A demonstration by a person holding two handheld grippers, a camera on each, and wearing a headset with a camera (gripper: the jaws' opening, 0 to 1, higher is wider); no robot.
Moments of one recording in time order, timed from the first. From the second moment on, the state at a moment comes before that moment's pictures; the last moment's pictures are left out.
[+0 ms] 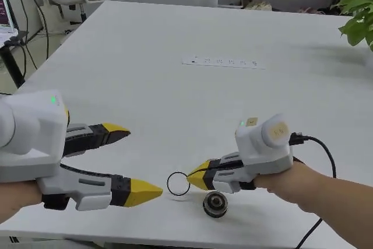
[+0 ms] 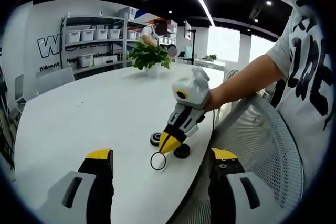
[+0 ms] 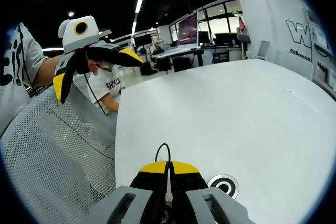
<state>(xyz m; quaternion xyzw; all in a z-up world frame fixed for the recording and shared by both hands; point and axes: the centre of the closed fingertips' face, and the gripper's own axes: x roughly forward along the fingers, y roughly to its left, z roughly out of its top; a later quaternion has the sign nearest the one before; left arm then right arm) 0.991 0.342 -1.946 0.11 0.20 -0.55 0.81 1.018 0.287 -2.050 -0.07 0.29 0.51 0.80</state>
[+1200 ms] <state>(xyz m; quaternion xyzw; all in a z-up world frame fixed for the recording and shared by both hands) 0.985 0.338 -1.945 0.11 0.20 -0.55 0.80 1.018 0.267 -2.020 -0.07 0.25 0.50 0.82</state>
